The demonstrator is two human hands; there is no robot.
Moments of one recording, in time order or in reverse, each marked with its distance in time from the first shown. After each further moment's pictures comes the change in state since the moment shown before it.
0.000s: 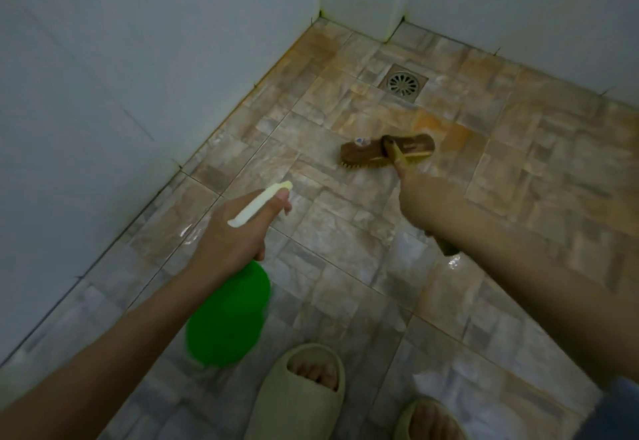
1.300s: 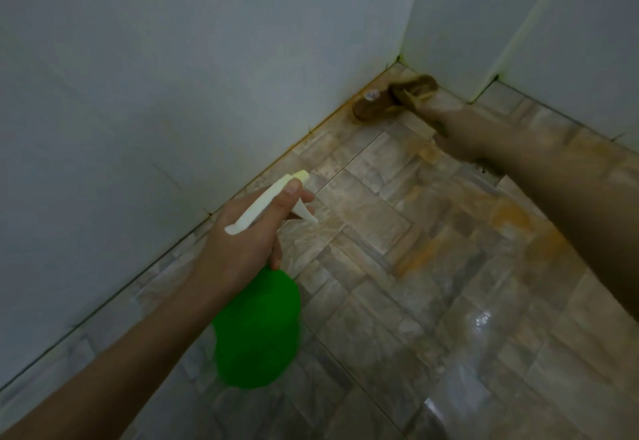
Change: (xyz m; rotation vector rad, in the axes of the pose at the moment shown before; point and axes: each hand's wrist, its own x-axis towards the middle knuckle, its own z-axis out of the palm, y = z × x) left_hand 0.101 0.038 -0.038 -0.273 0.186 0.017; right_hand 0.263 -0.027 -0.133 -0.070 0.195 -0.442
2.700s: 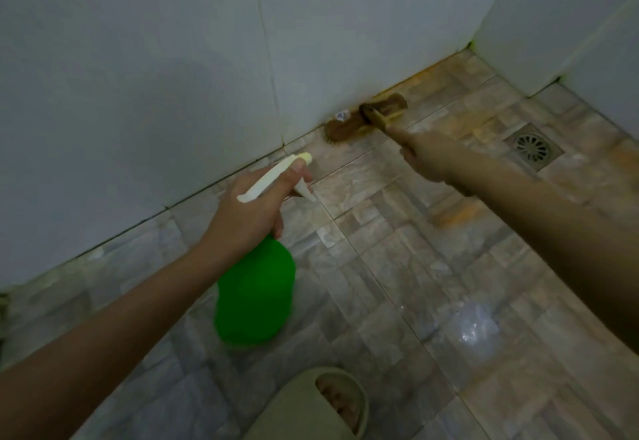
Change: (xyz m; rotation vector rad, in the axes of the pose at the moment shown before) left_hand -0.109 -0.043 -0.071 -0.040 0.185 -0.082; right_hand -0.078 -0.161 0.046 -0.109 -0.108 -0.240
